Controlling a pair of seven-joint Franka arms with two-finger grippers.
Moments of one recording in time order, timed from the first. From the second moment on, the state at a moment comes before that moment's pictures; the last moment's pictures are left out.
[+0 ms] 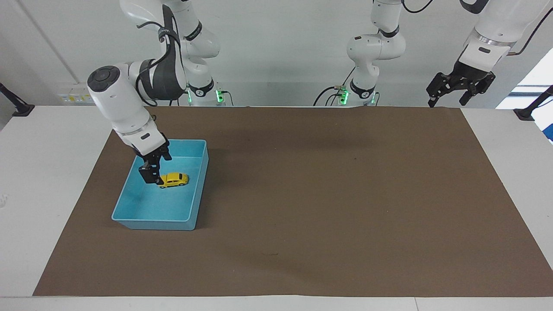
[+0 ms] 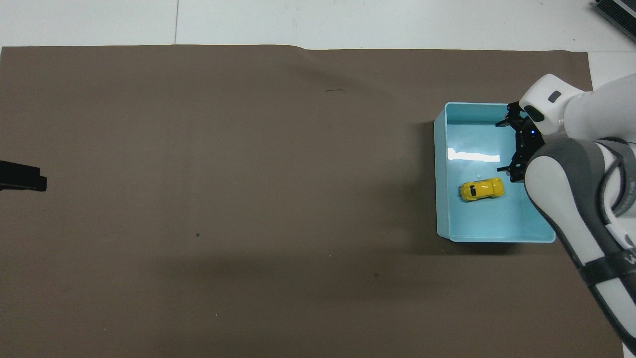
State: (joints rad) left arm 0.02 -0.12 -0.04 -1.64 0.01 1.54 -0.02; right arm -0.08 0.13 0.09 -1.81 0.06 2.02 -1.53
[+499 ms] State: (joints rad) left arm 0.02 -0.12 -0.04 -1.64 0.01 1.54 -0.02; right arm -0.07 0.06 0.08 -1.79 0.06 1.93 -1.36
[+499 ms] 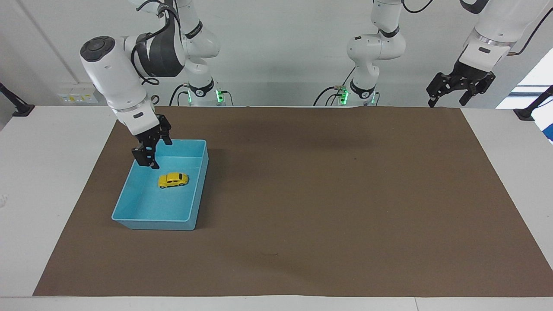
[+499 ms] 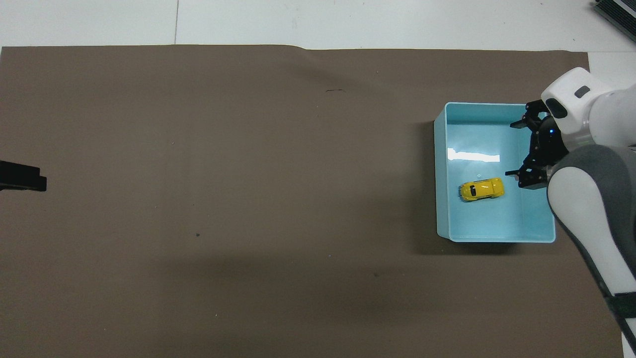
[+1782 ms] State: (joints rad) left arm 0.02 -0.12 -0.04 -1.64 0.01 1.54 -0.02; right arm 0.03 0.00 0.01 -1.65 0.06 1.72 -0.51
